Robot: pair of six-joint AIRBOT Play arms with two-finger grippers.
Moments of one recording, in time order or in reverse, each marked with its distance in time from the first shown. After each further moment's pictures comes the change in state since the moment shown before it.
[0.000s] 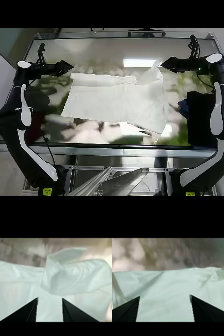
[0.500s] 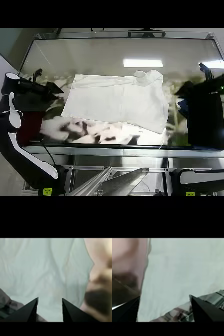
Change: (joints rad) left arm 0.159 0.038 -0.201 0.260 -0.428 -0.183; right arm -0.172 0.297 -0.443 -0.226 0.314 0.115
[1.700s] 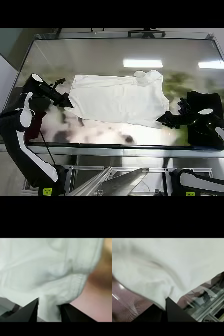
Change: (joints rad) left arm -0.197 0.009 -0.096 0.170 -0.037 0.073; right arm 0.070 0.156 -0.709 0.204 -0.437 -0.183
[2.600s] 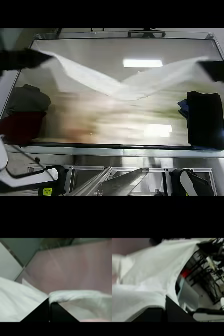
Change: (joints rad) left arm 0.144 0.634 0.014 -1.031 -0.053 0.259; right arm -0.142 0.612 0.554 0.398 0.171 -0.137
